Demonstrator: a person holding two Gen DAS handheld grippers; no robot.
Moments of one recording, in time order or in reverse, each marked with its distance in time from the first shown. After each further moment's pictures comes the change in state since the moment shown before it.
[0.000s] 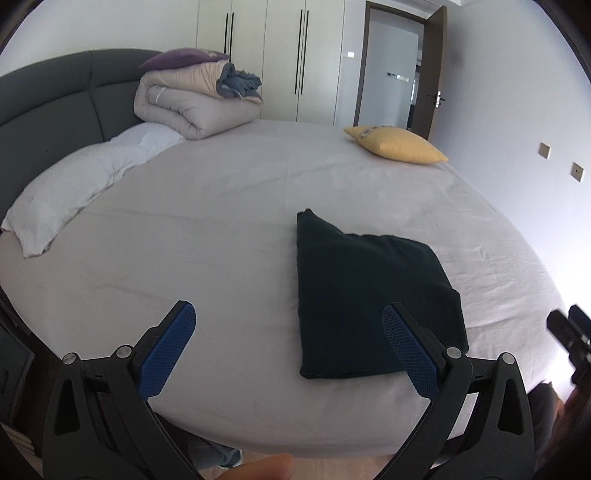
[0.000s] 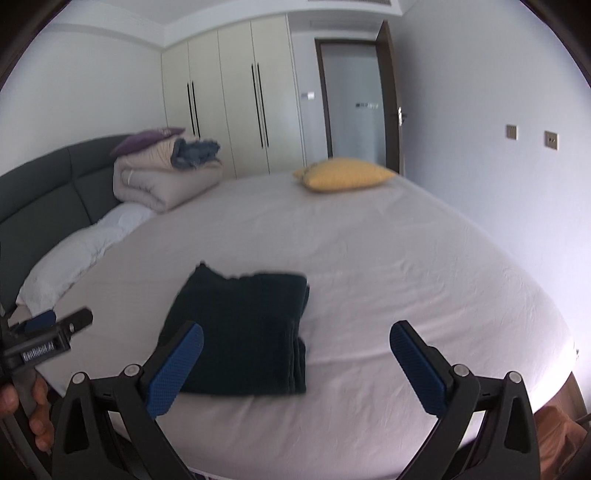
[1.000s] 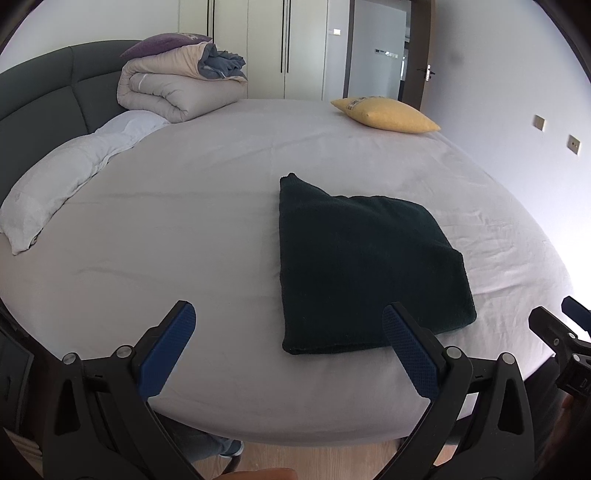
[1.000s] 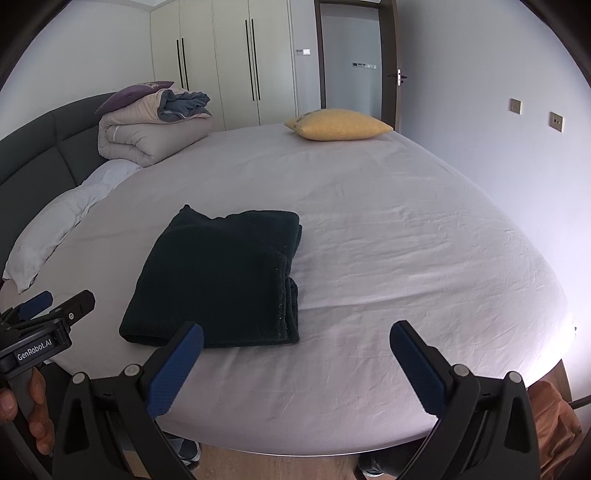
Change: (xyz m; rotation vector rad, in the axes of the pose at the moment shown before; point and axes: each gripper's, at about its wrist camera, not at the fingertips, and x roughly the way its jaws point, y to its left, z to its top) left arm 0.037 -0.020 -0.027 0.061 0.077 -0.023; right arm 0.031 0.001 -0.027 -0.013 0.157 -0.046
